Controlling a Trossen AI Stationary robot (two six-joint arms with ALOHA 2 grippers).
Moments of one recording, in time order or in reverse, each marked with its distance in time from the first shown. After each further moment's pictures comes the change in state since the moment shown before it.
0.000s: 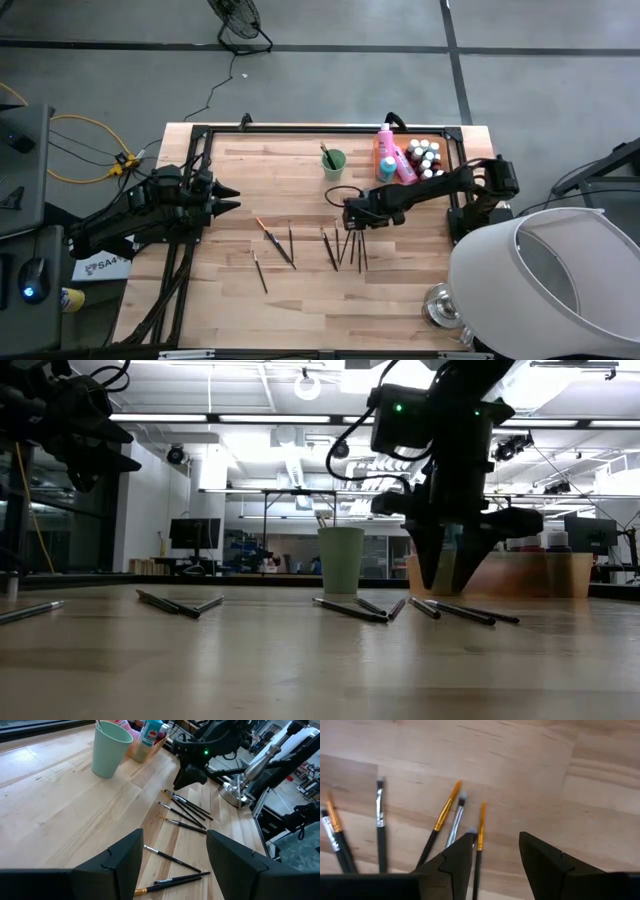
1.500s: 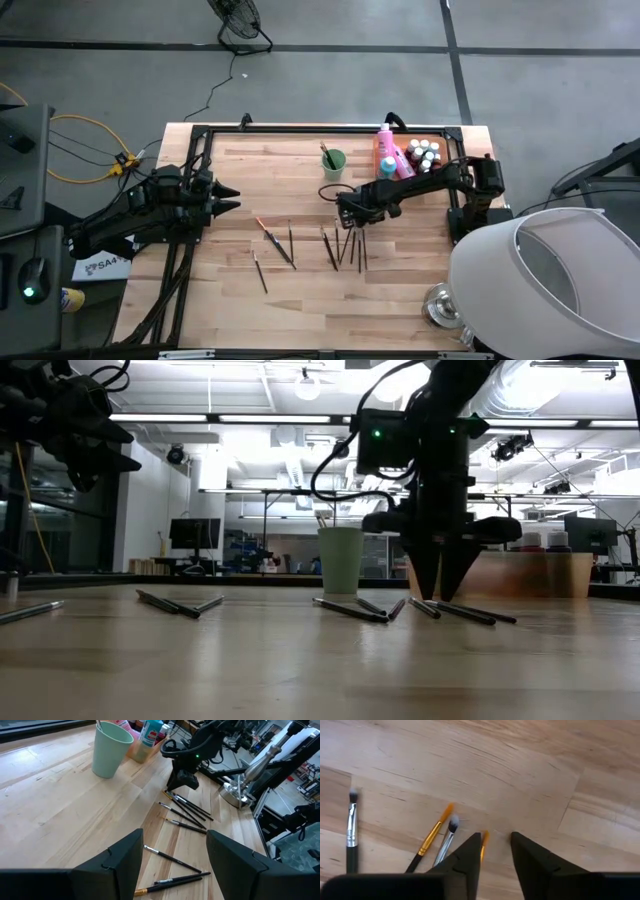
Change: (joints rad) left arm 0.000 0.000 0.001 0.000 -0.002 0.000; right arm -0.063 0.117 0.076 -0.042 -0.027 -0.169
